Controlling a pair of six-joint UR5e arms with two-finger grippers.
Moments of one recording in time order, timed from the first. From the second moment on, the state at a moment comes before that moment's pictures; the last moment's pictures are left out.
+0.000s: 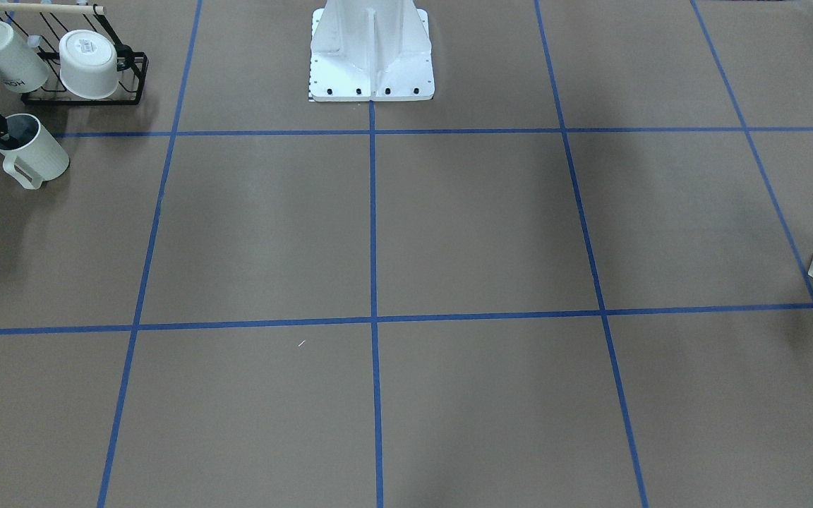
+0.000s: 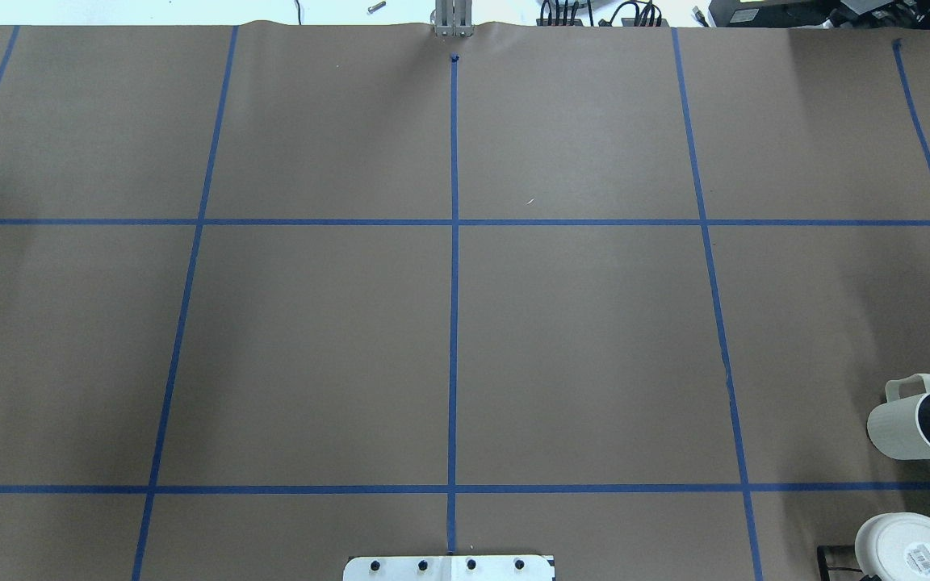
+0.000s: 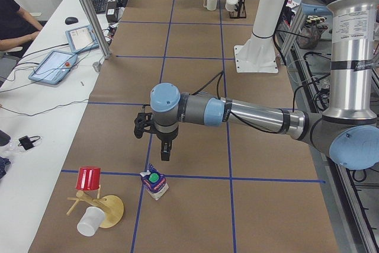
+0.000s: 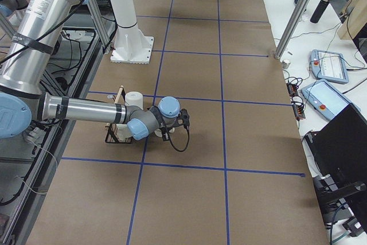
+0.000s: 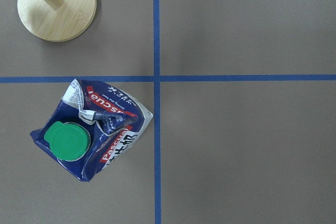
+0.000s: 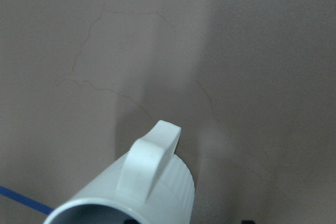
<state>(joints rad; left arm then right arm) -1.56 -1.50 -1.82 -1.52 -2.38 -0.09 1.03 -1.97 1.78 -0.92 2.46 0.42</state>
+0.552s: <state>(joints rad) -1.56 -1.50 -1.83 -1.52 -2.38 -0.09 1.06 -1.95 1.81 -0.92 2.52 0.45</state>
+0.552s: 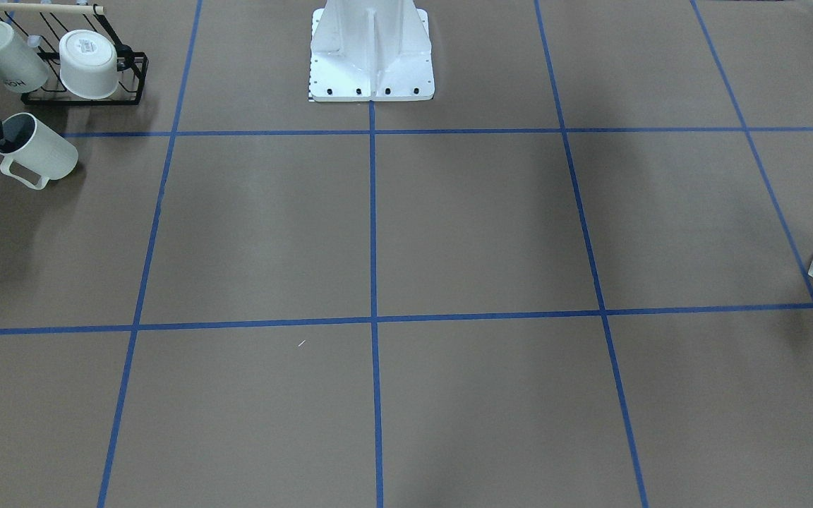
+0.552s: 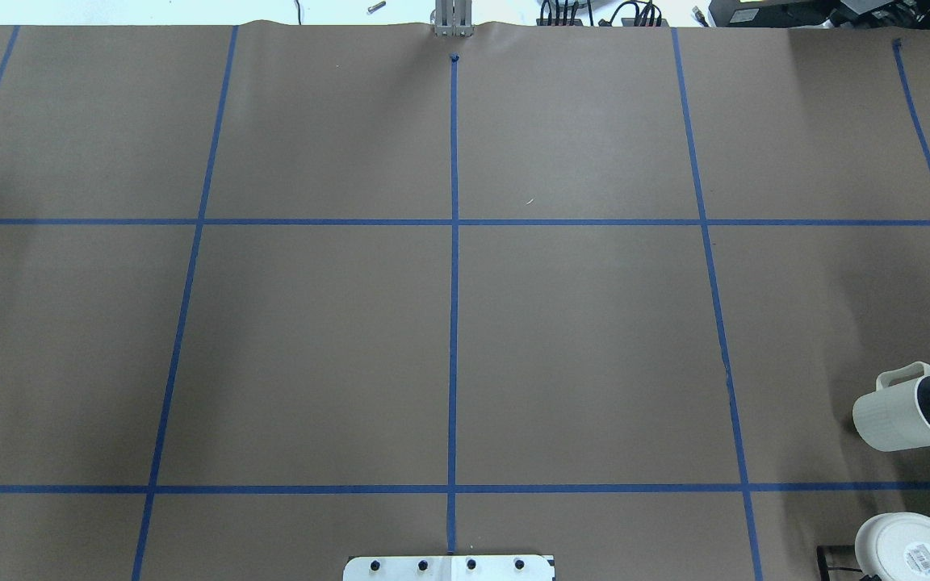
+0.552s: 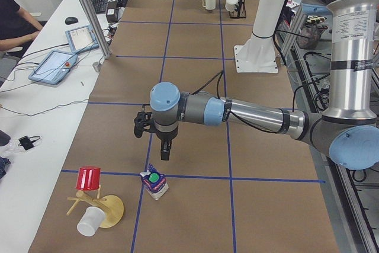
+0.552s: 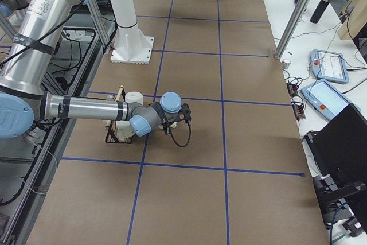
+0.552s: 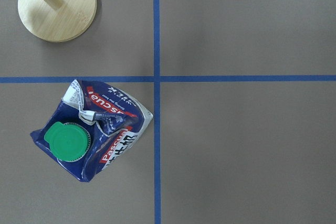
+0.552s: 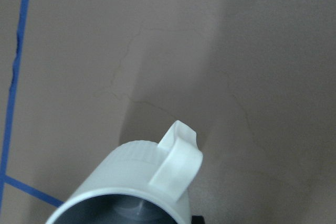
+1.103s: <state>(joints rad) -1.56 -1.50 -1.82 -1.52 -2.38 -0.09 1.15 -1.63 1.80 -1.15 2.55 0.56</state>
